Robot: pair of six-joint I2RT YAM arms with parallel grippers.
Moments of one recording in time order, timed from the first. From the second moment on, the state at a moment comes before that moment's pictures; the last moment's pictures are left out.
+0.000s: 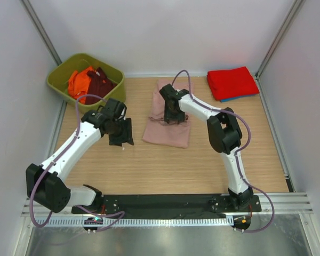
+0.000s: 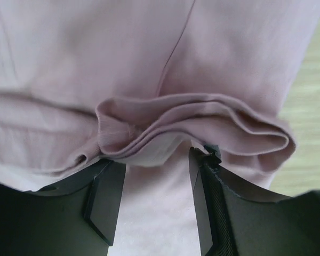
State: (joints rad) left arm -0.44 1.32 1.17 -1.02 0.07 -0.52; right arm 0.59 2.22 1.83 -0.83 0.23 0.62
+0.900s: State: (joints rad) left arm -0.44 1.78 1.34 -0.86 0.27 -0.49; right arm 0.38 1.70 1.31 -0.77 -0.18 0.45
